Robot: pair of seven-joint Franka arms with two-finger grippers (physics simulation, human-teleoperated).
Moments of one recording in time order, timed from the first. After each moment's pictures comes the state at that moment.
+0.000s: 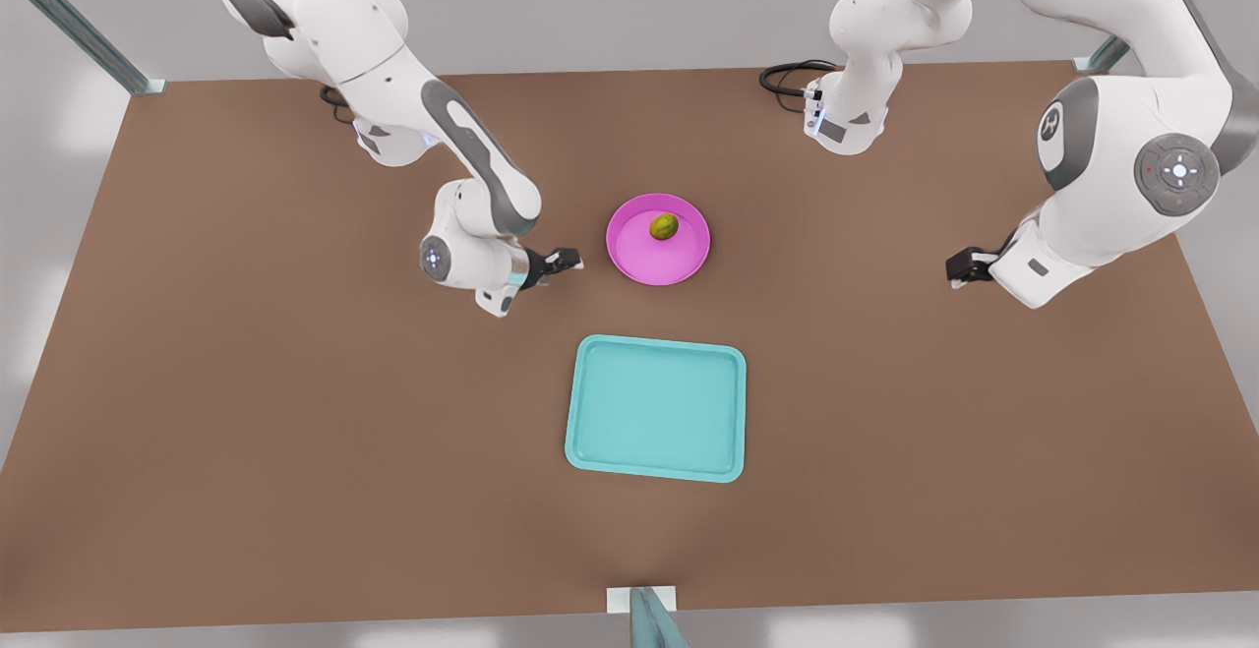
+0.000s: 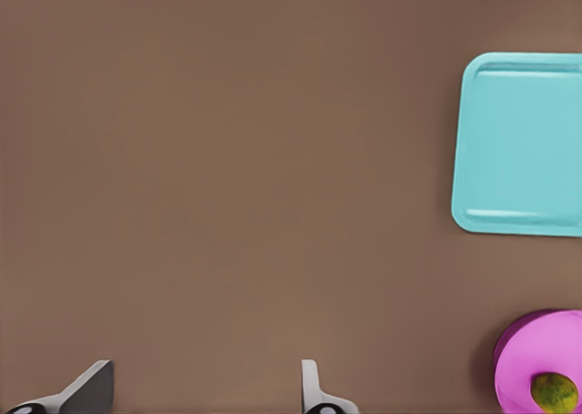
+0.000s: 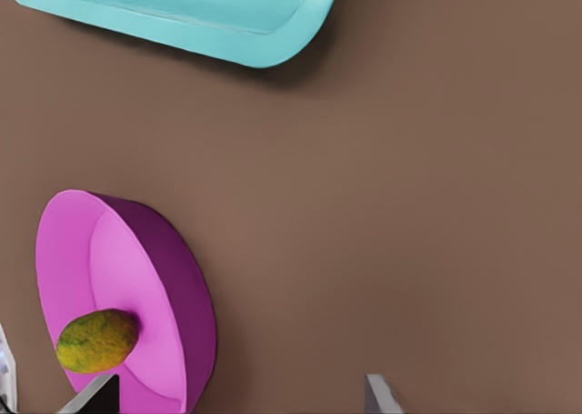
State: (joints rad) left arm 0.05 0.20 -0.16 -1.39 0.08 1.46 -0.01; right arm 0.44 0.37 0.20 -2.20 0.91 2.42 -0.32
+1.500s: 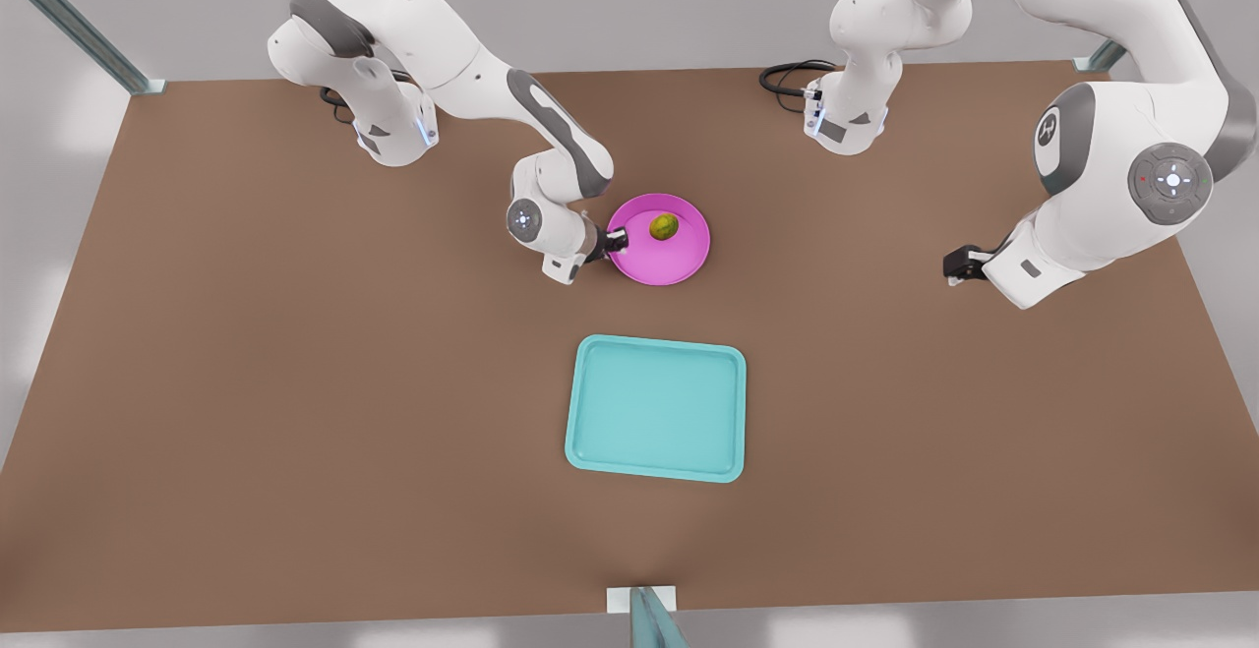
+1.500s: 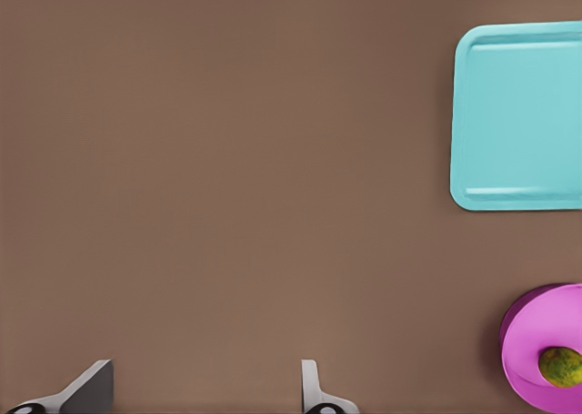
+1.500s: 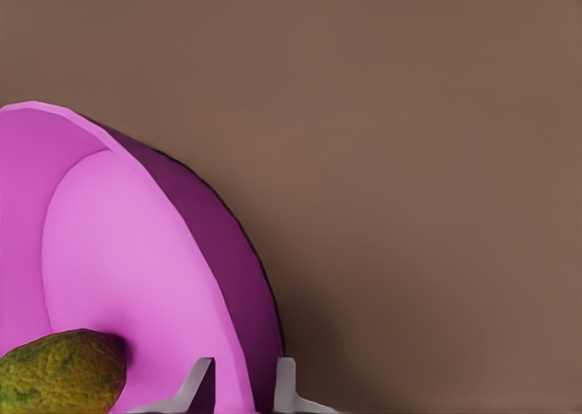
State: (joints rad) left arm 0.05 0.21 -0.16 -1.39 0.09 1.44 0.04; right arm 0.72 0.51 0.20 -2.13 0.95 2.66 -0.18
